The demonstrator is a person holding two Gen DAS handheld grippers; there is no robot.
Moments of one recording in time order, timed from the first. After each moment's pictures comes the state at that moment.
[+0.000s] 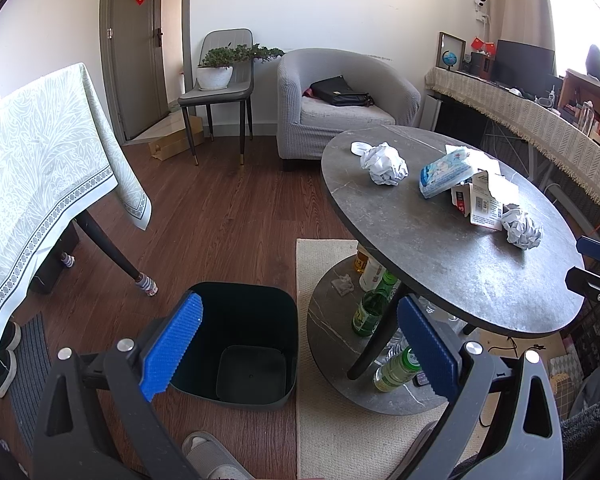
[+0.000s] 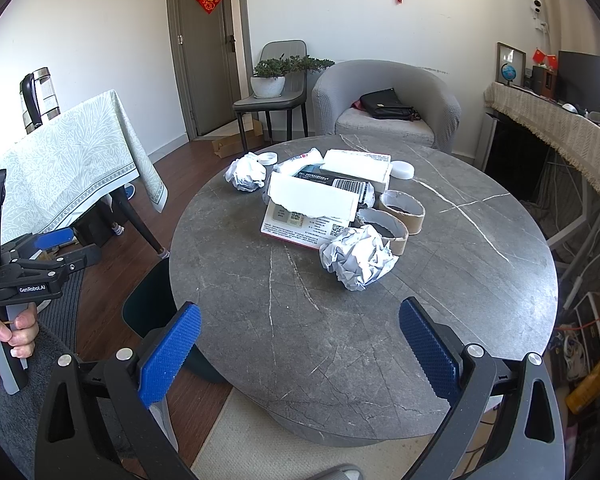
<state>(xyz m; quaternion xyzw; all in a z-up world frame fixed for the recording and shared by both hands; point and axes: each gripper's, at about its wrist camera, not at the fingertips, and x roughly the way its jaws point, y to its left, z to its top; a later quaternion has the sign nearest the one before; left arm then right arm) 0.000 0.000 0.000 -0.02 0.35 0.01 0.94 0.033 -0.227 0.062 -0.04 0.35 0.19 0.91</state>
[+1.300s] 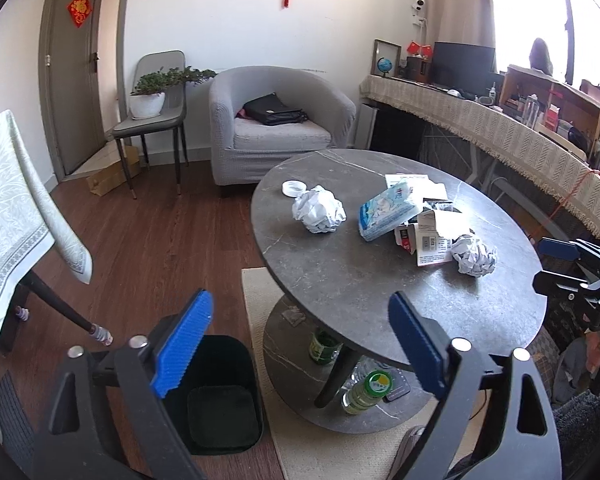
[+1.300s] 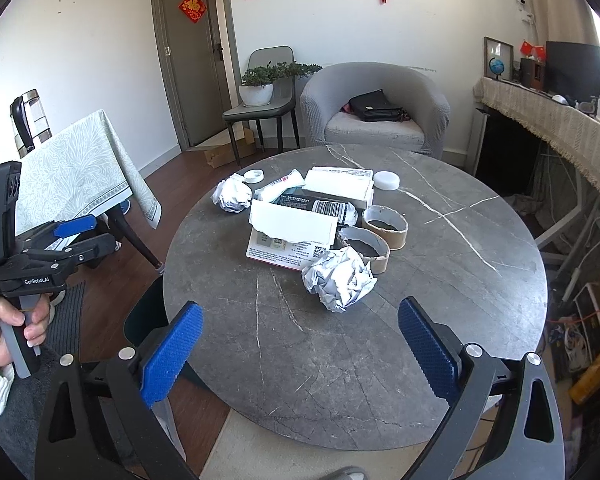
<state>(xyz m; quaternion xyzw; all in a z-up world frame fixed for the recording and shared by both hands) 0.050 -0.015 0.024 -0.01 0.32 -0.13 0.94 0.052 -0.243 0.079 -0.01 0.35 0.18 0.92</state>
